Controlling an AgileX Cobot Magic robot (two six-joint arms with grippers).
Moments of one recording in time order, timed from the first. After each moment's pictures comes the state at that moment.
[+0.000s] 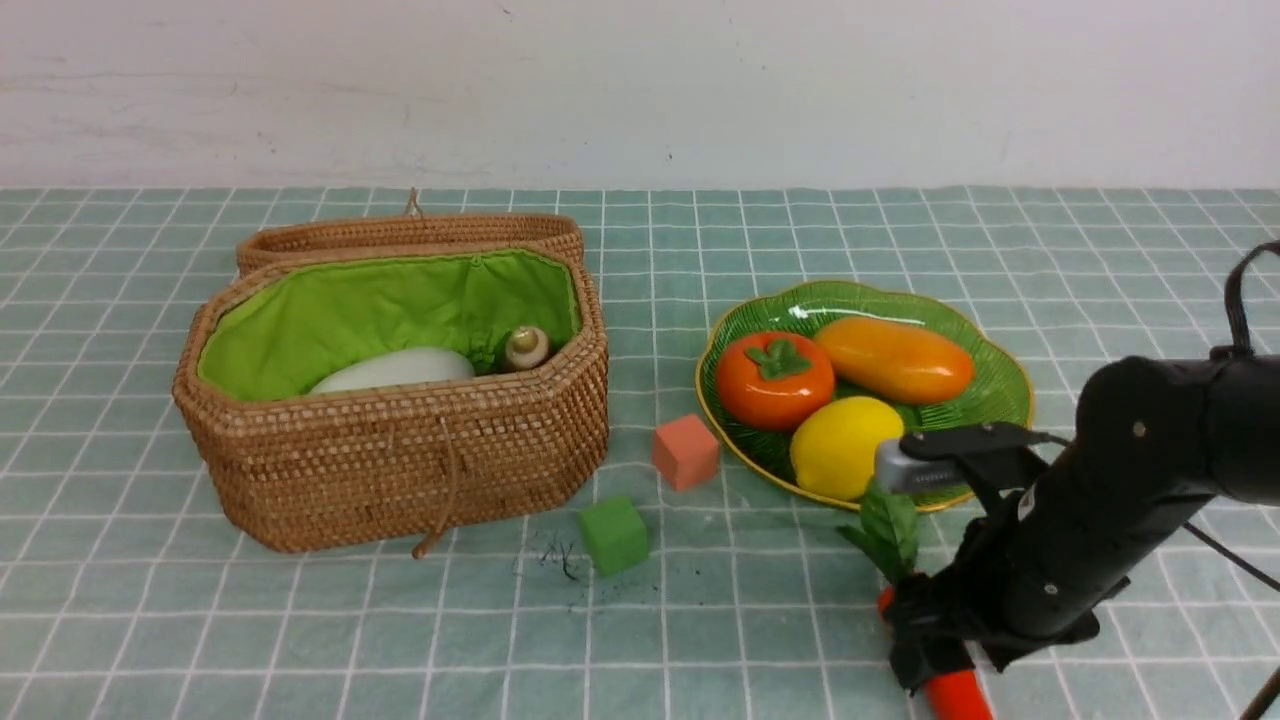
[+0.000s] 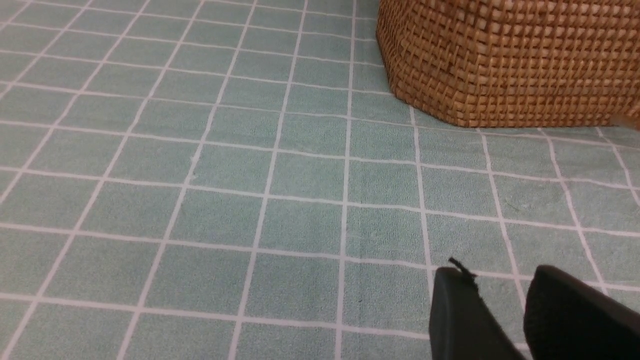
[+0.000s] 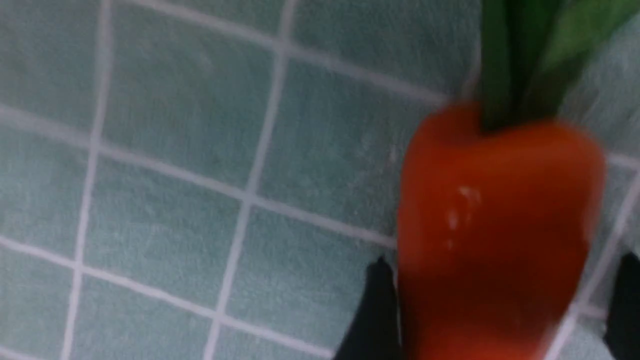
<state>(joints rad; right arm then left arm) 0.33 1.76 -0.94 0.29 0.63 -0.16 -0.02 -0.01 0.03 0.14 0.41 -0.27</state>
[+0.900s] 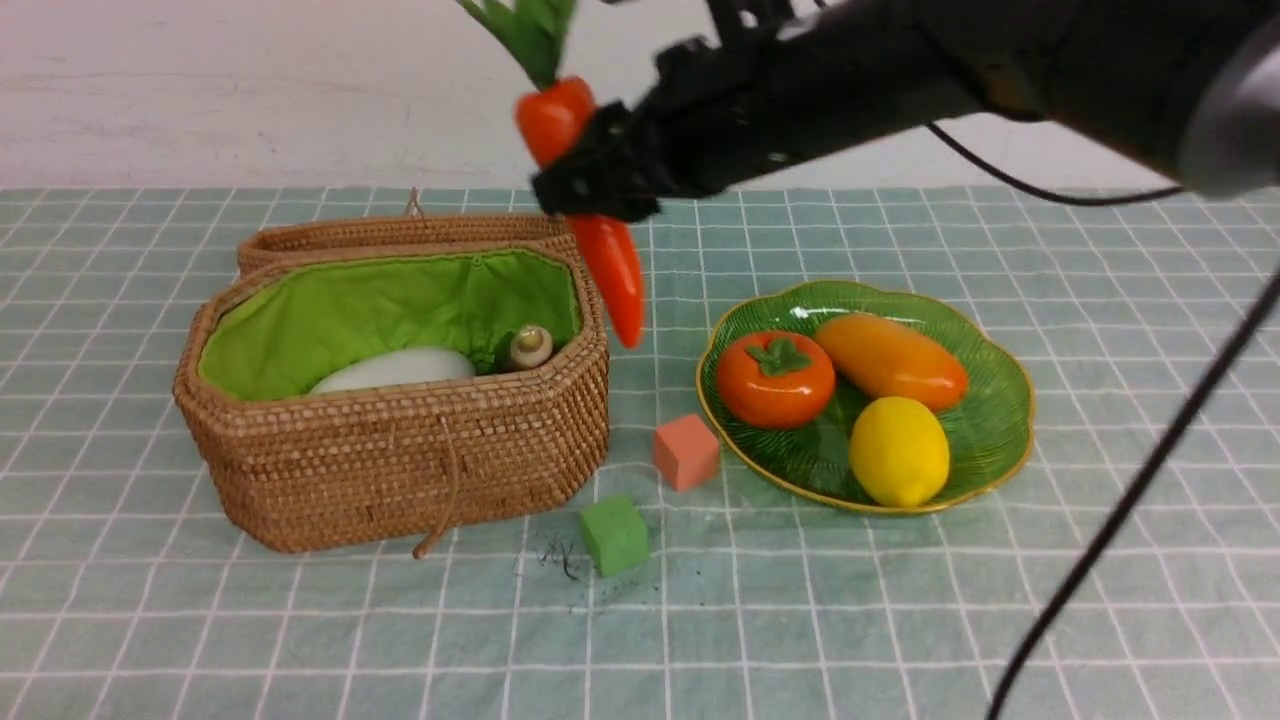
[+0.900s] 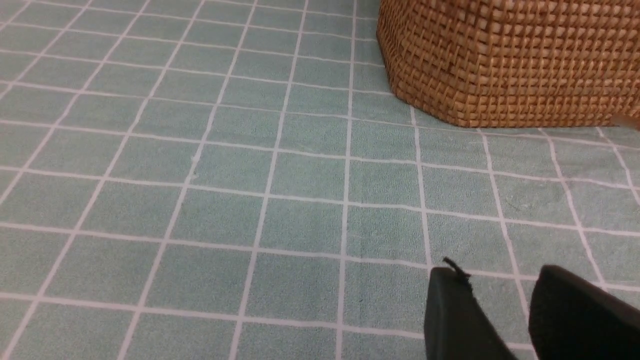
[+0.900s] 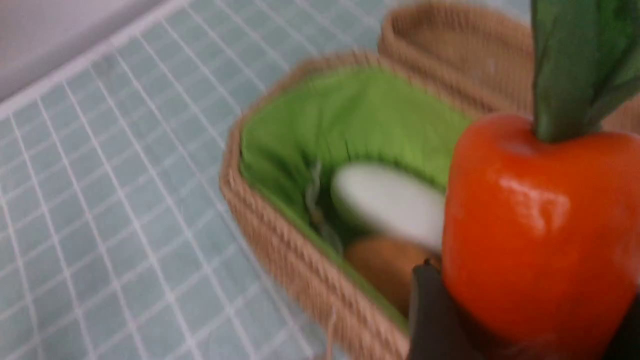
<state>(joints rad) 0.55 1.93 -1.87 0.77 0.62 -0.74 -0.02 -0.01 0.03 0.14 0.41 -0.27</state>
